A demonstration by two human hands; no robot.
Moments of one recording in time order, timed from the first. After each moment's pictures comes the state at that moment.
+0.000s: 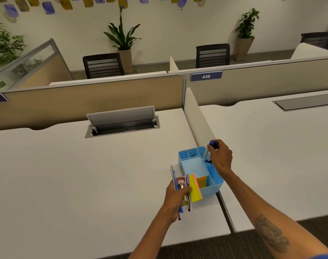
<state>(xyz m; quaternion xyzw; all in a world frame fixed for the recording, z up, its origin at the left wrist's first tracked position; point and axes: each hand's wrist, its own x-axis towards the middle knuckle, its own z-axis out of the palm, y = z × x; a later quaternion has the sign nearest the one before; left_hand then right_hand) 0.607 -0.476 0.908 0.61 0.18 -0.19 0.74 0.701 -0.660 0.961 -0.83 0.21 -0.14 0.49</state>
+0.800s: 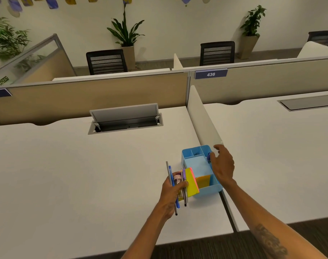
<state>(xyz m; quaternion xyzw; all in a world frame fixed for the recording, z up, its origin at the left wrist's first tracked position) 0.613 -0.454 0.912 0.58 0.18 -0.16 0.78 0.685 -0.647 0.937 -0.88 0.20 -0.15 0.40</state>
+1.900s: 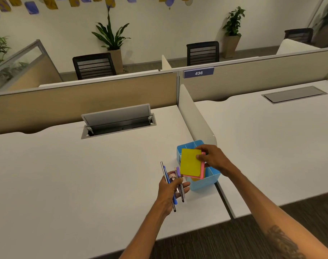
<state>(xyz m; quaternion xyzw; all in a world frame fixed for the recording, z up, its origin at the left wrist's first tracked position) 0.596 -0.443 0.923 0.50 0.20 -0.20 0.82 0.656 -0.644 0.986 -0.86 0.05 0.10 0.50</state>
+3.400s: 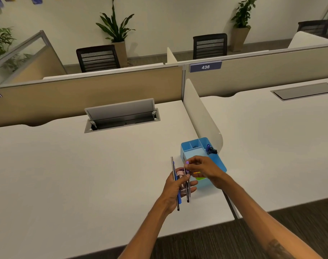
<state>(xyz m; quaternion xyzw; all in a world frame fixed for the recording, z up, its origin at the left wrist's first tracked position) 0.604 -0.448 0.920 0.50 0.14 -0.26 0.81 0.643 -0.604 0.951 -0.76 0.08 0.19 0.62</state>
